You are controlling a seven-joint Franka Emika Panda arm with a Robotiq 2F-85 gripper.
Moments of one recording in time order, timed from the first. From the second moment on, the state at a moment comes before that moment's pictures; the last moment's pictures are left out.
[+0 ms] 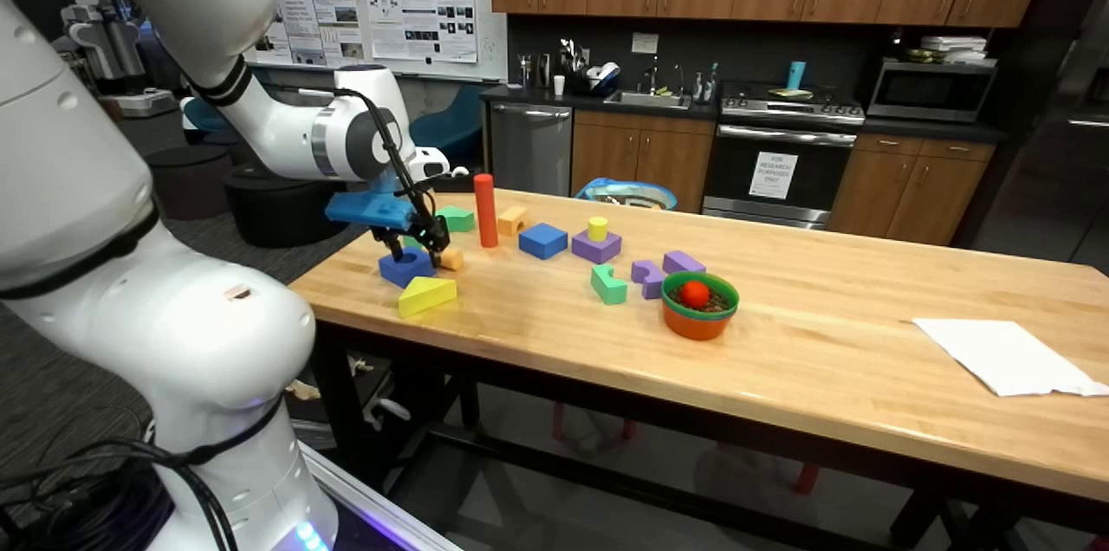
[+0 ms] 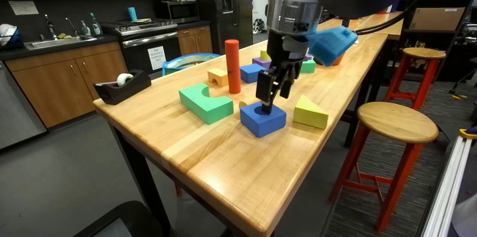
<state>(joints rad) 0.11 -0.29 0.20 -2.77 0.00 2.65 0.13</state>
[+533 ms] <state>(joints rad) 0.11 -0.28 0.20 -2.77 -0.03 2.65 0.15</state>
